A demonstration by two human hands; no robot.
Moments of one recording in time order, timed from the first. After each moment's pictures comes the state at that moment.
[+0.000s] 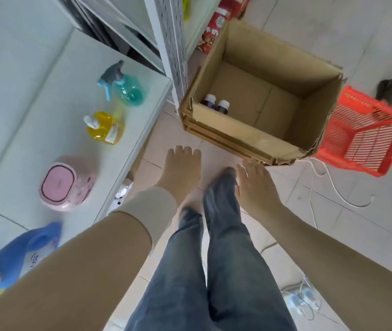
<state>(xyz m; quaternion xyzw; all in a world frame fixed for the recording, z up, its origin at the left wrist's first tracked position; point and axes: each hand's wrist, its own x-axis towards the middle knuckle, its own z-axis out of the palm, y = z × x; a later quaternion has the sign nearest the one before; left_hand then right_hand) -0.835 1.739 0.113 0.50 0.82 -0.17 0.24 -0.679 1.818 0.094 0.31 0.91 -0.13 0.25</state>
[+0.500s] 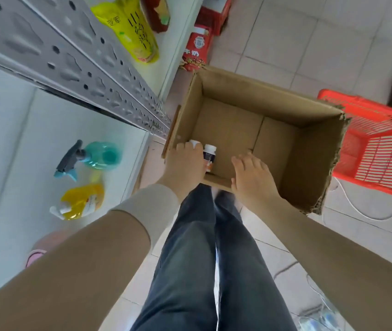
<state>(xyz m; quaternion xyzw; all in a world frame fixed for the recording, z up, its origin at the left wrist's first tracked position) -0.920 1.937 0.058 0.50 0.81 -0.15 0.27 -0.779 1.997 0.046 0.34 0.87 -0.21 0.29</state>
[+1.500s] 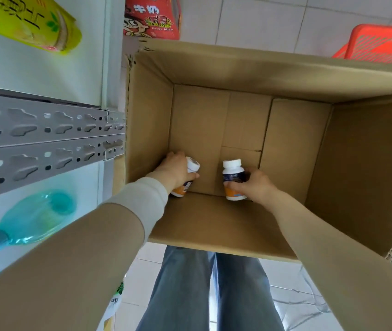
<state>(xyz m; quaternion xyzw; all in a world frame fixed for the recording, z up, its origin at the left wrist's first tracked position) -0.965 2.008 -0.138 0.32 0.75 -0.19 0.55 -0.786 2.052 -0.143 0.62 0.45 -0.59 0.25</state>
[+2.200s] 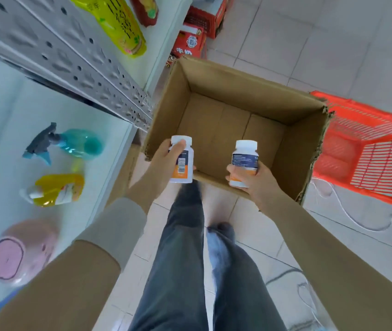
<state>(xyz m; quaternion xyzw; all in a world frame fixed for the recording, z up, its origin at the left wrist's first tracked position) -0.886 1.928 0.049 0.03 0.77 0.38 0.52 -0.721 2.021 0.025 0.57 0.39 -0.72 0.03</state>
